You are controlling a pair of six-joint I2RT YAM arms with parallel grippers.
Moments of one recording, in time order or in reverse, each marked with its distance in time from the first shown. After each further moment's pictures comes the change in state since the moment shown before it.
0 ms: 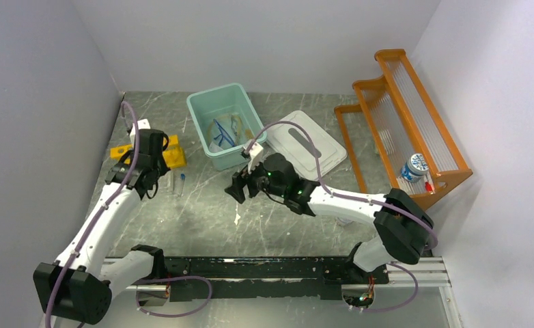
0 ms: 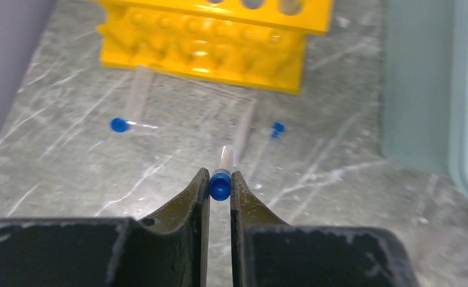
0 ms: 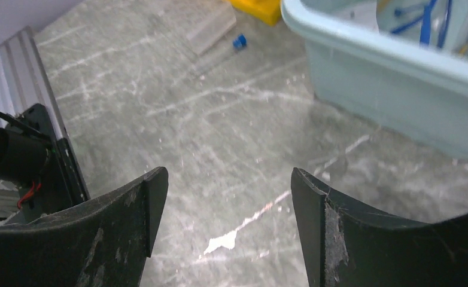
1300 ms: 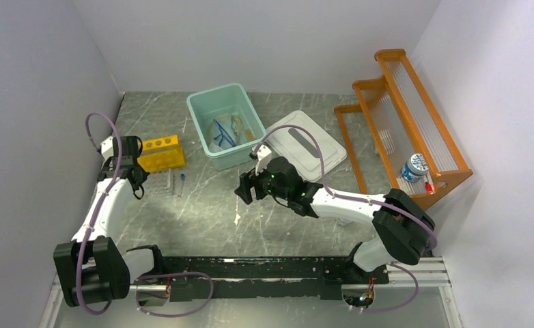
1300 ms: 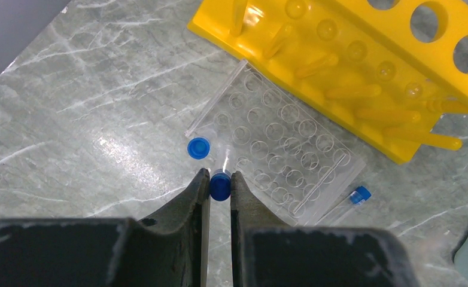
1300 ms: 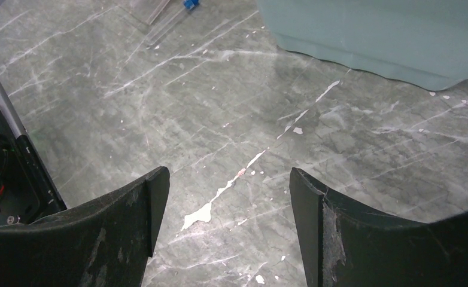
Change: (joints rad) left arm 0.356 0.103 -0.168 0.135 0.006 -0.130; right arm -0.037 -0.015 -0.092 -0.039 0.081 0.072
